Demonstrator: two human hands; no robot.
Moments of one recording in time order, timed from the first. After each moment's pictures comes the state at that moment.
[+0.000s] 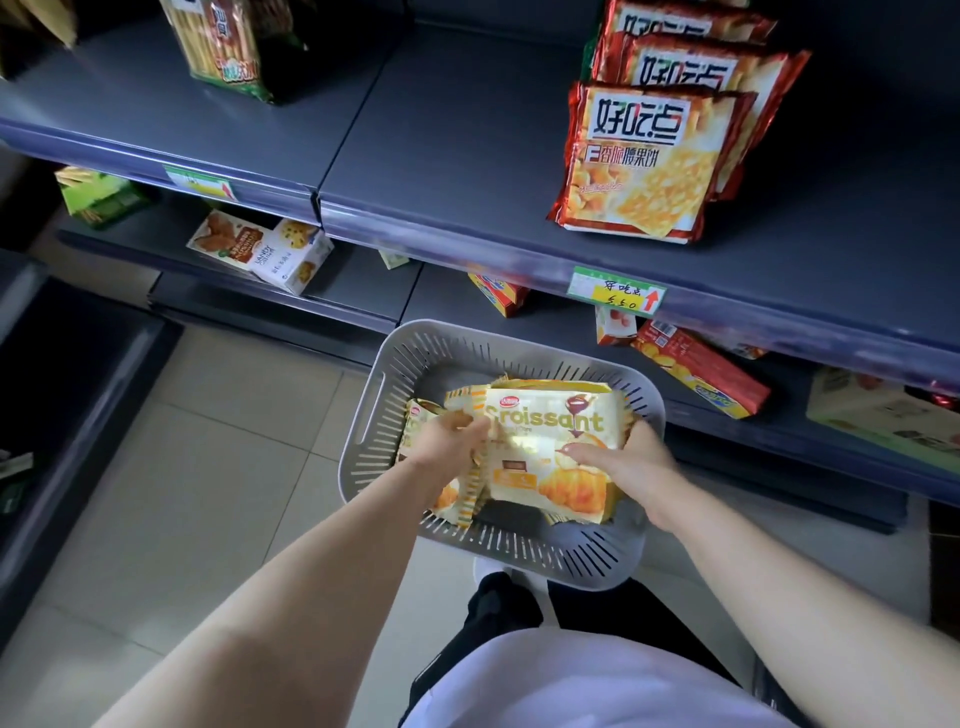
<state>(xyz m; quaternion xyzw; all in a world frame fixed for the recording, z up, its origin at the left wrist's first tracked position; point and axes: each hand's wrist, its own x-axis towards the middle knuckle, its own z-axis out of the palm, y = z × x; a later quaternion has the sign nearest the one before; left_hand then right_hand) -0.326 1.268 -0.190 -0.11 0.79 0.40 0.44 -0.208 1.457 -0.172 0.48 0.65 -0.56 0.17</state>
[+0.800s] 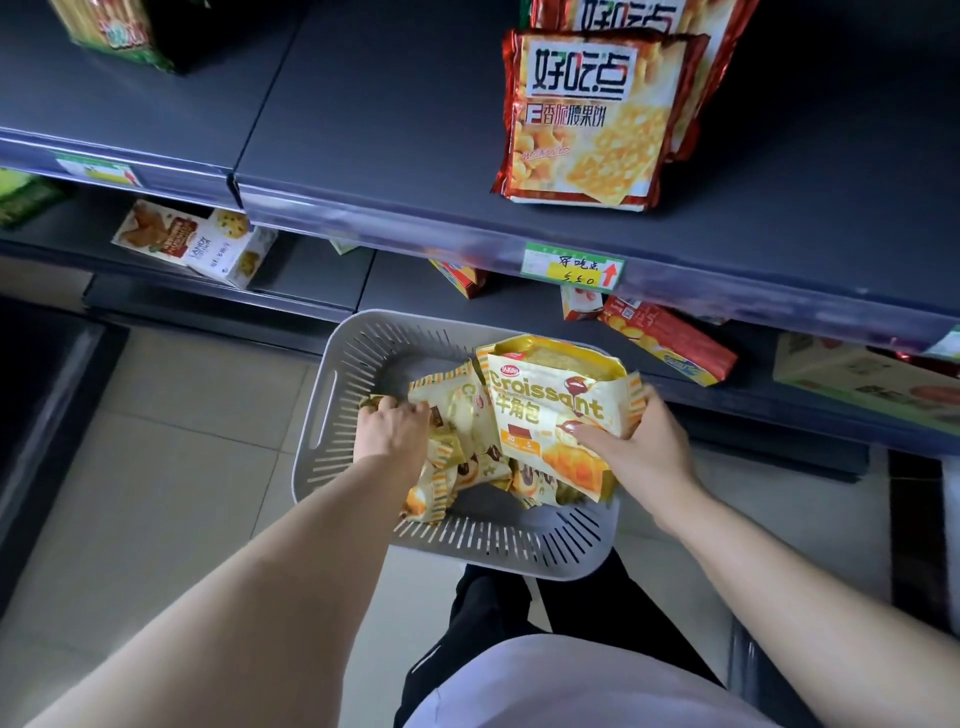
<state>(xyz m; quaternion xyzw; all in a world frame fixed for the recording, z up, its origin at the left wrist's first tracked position) -0.340 1.272 -0.219 0.30 0.90 -0.20 0.24 -0.186 1.474 -0.153 0.48 0.72 -0.50 0.06</state>
